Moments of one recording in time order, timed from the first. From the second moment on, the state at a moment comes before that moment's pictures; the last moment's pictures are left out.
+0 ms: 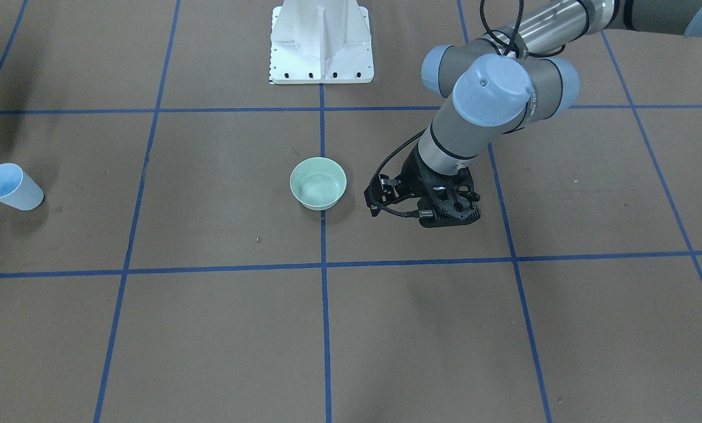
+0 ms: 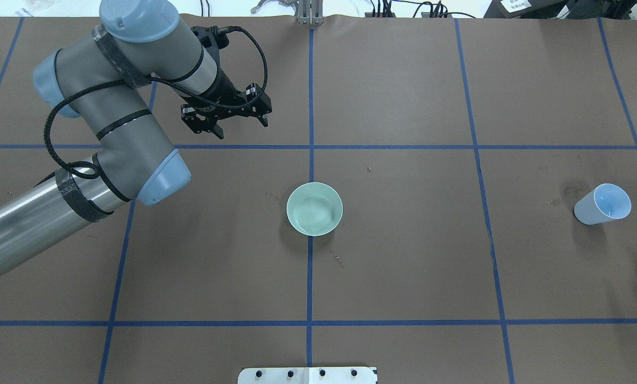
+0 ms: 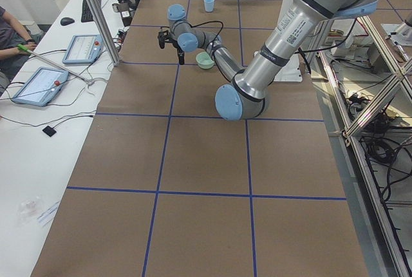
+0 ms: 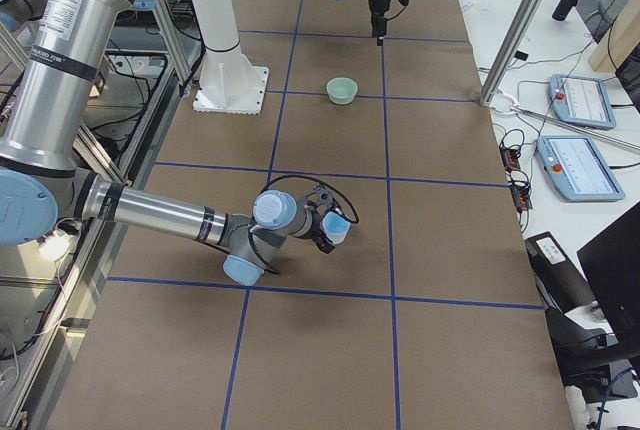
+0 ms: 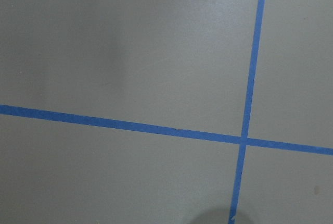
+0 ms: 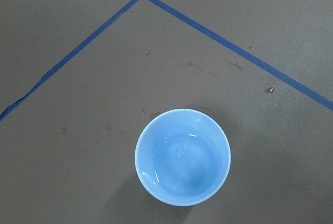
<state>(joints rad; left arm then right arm) -0.80 -2.29 -1.56 -1.78 -2.18 -1.27 1.16 -1.92 1.56 -0.24 2.31 0.26</state>
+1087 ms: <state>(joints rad) -0.80 -2.29 -1.57 -1.78 -2.18 -1.29 1.02 -1.89 1.50 -0.10 2.16 0.44</state>
